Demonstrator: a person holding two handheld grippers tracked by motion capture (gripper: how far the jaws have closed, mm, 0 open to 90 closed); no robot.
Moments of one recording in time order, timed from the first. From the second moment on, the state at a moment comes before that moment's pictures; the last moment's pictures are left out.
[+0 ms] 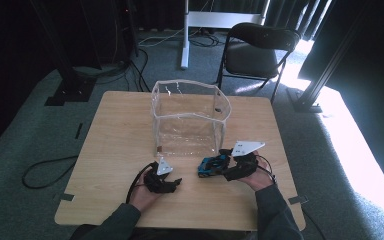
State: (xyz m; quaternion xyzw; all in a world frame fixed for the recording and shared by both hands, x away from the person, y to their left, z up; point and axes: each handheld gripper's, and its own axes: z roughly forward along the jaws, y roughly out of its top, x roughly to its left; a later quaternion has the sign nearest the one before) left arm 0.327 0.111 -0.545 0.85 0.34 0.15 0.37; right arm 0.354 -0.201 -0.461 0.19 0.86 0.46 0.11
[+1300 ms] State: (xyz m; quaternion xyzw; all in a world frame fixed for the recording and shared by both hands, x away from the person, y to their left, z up) left arm 0.327 0.111 -0.545 0.85 0.34 0.15 0.37; right arm 0.365 -0.251 -0.405 0.20 0.84 0.48 0.12
